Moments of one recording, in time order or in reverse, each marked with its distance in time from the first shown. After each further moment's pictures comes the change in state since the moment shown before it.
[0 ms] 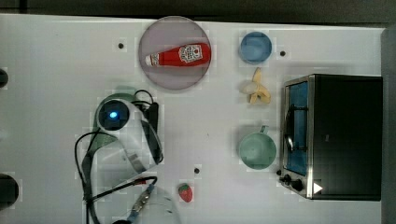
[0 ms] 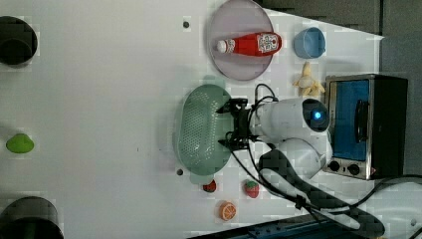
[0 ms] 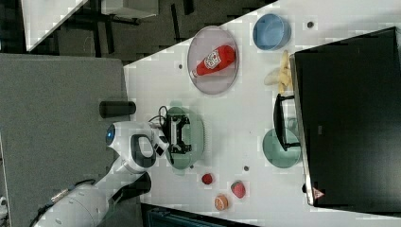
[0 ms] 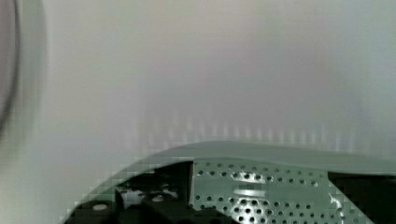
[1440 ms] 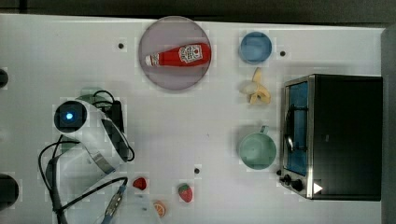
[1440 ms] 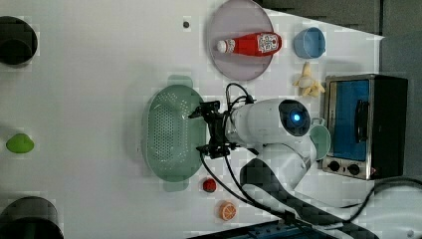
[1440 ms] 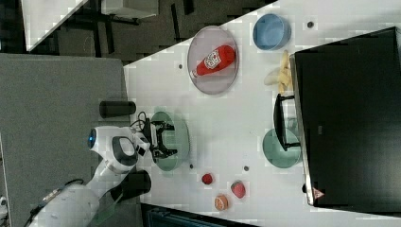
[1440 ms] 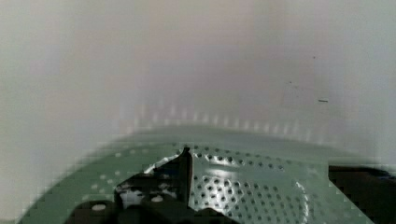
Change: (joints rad) arm -0.021 0.053 0.196 0.109 -0.035 -0.088 -0.018
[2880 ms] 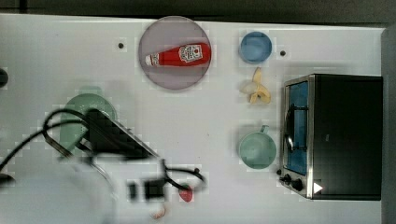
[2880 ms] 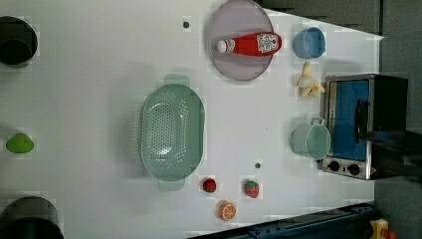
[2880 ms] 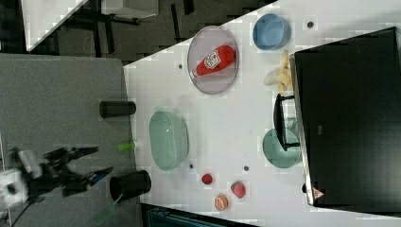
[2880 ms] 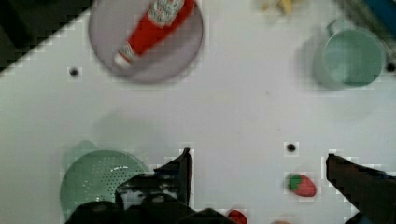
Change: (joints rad) arm -0.040 -0.870 -0.162 0.068 0.148 -0.693 -1.074
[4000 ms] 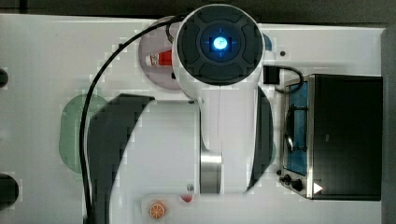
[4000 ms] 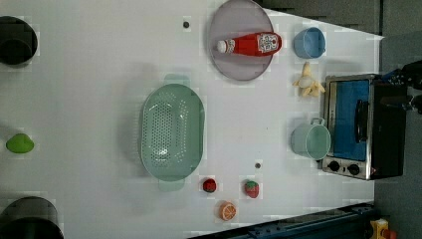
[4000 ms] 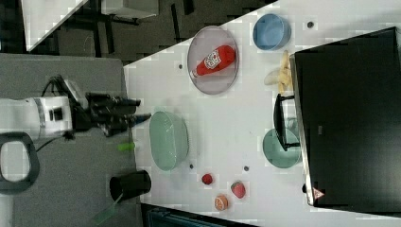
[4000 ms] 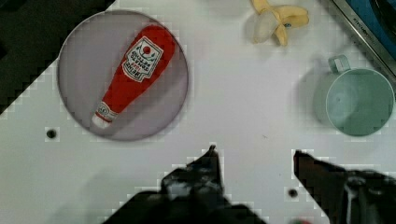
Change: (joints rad) arm -0.006 0.335 -0.313 0.266 0.021 -0.050 -0.174
